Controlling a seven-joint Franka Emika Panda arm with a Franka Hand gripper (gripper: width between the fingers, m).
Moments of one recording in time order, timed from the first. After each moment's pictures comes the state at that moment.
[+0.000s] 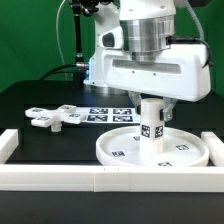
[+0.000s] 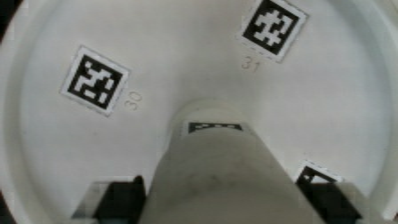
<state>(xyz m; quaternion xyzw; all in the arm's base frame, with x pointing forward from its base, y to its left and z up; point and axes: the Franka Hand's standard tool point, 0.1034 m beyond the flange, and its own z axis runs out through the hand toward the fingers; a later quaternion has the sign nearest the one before) 0.549 0.039 0.066 -0.88 0.47 0.04 0.06</state>
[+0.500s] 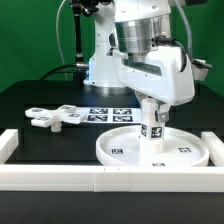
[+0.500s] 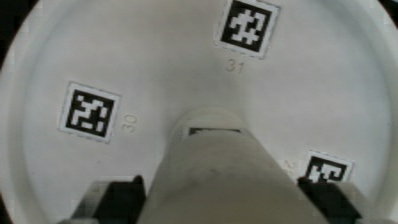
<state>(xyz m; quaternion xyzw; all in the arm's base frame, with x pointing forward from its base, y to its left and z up) 0.551 0.041 0.067 -0.80 0.60 0.06 0.07</state>
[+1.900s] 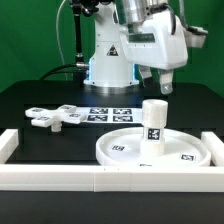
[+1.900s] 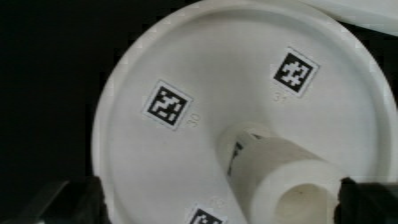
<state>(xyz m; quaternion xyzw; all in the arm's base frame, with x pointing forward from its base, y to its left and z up) 0.519 0.046 0.111 -0.78 0.62 0.05 0.10</state>
